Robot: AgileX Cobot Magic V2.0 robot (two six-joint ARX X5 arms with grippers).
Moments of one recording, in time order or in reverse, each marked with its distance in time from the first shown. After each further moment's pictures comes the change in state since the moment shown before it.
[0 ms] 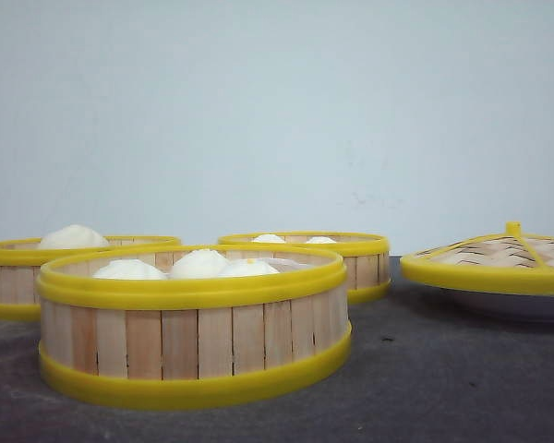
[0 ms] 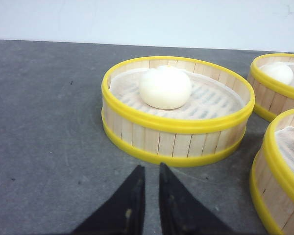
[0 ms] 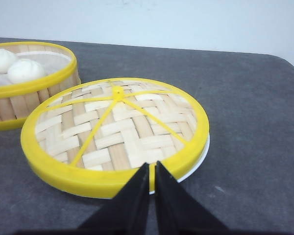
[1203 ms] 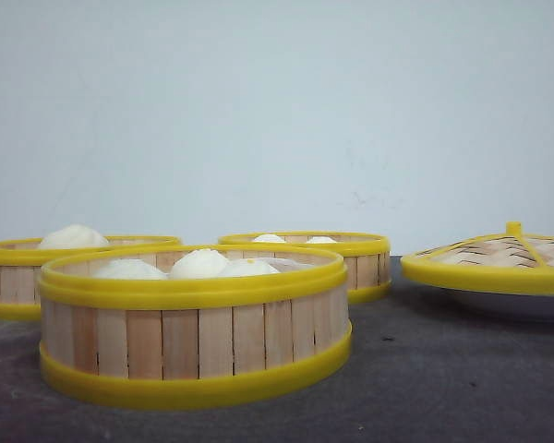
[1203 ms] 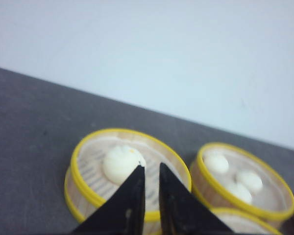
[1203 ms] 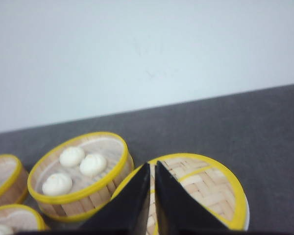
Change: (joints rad) left arm 0.000 0.266 0.481 -0.146 0.060 -0.246; right arm 0.000 0.269 0.535 -0.204 -0.080 0.253
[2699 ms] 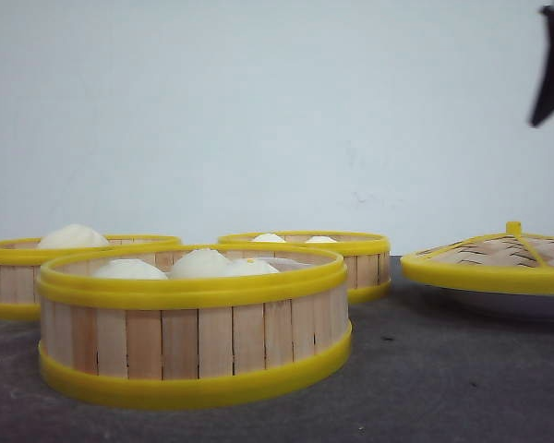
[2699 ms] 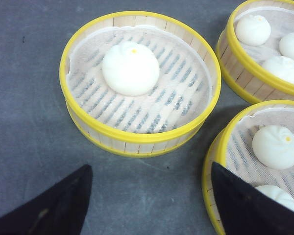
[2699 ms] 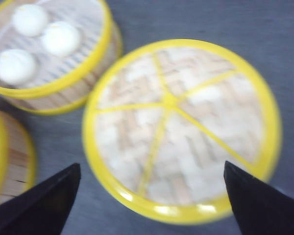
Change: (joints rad) left arm 0.000 0.576 0.302 -0.264 0.068 0.258; right arm 0.067 0.751 0.306 -0.166 -0.085 -0.125
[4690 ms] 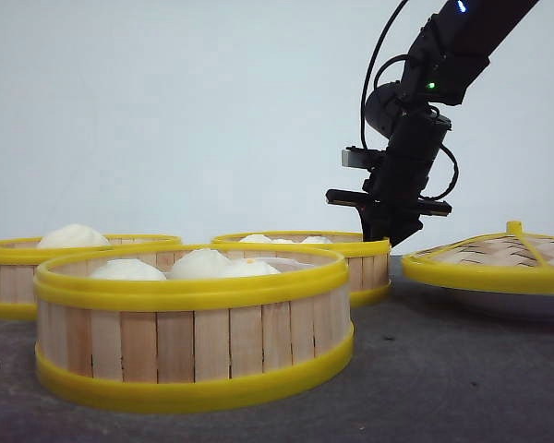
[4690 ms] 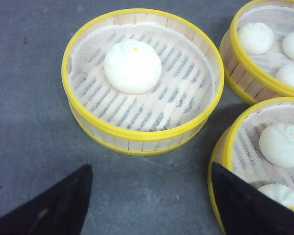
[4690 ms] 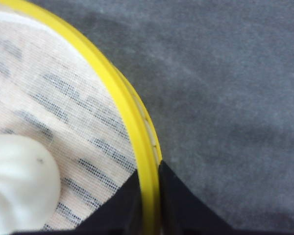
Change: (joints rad) left arm 0.000 0.000 0.000 -0.007 -0.006 0.030; right arm 0.188 1.195 0.975 -0.050 0.100 -0.042
